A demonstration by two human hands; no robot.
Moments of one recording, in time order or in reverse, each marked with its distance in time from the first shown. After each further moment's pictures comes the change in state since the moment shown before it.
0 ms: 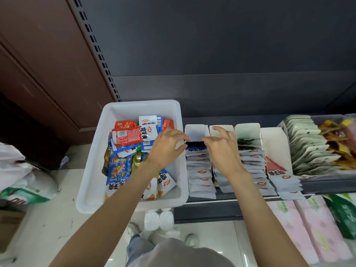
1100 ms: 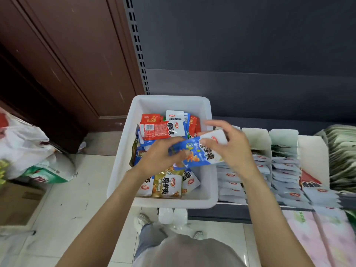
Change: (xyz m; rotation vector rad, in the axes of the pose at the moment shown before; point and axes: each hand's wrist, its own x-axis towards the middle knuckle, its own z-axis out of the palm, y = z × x) left_hand -0.064 -0.030 -0.078 -0.492 -0.128 -0.255; right_hand 0.031 -0.083 -0.059 1.307 -0.173 0.354
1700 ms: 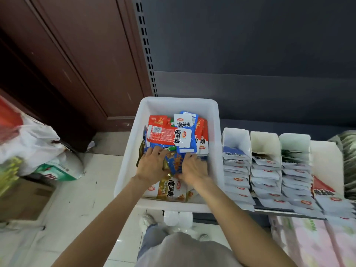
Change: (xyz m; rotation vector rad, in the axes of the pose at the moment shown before) left_hand -0.009 -0.078 0.012 0.757 -0.049 -0.343; right_hand 0.026 0.097 0.107 -1.156 -0.412 0.234
